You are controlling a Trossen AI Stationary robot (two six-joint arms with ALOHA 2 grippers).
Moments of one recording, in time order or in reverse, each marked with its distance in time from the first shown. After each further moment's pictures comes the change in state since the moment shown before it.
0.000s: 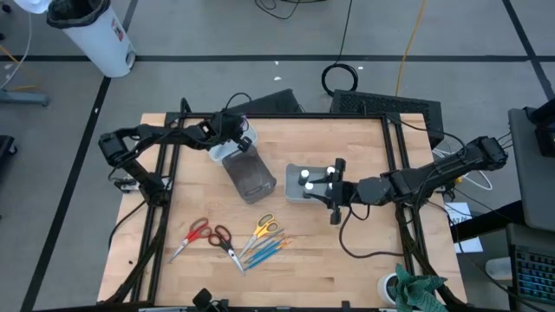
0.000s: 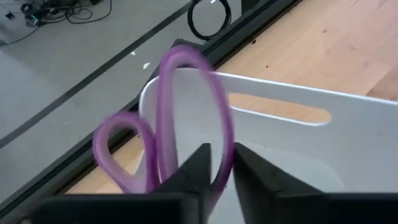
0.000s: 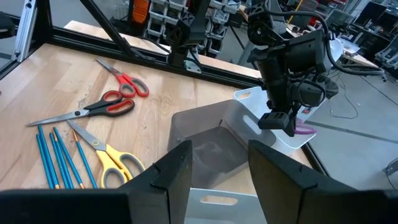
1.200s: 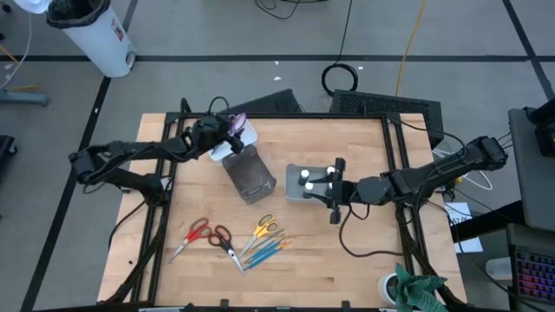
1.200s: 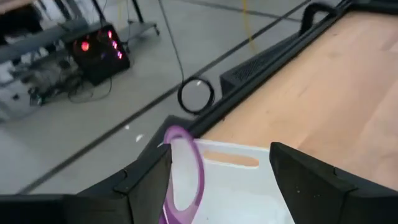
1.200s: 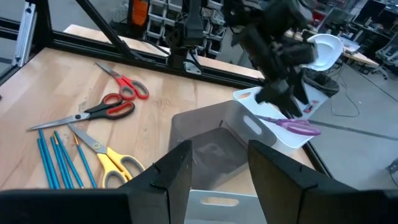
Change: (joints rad) left arm -0.075 -0.317 -0.208 0.238 -0.014 0.066; right arm 0.000 0.000 0.000 0.005 -0.003 0.018
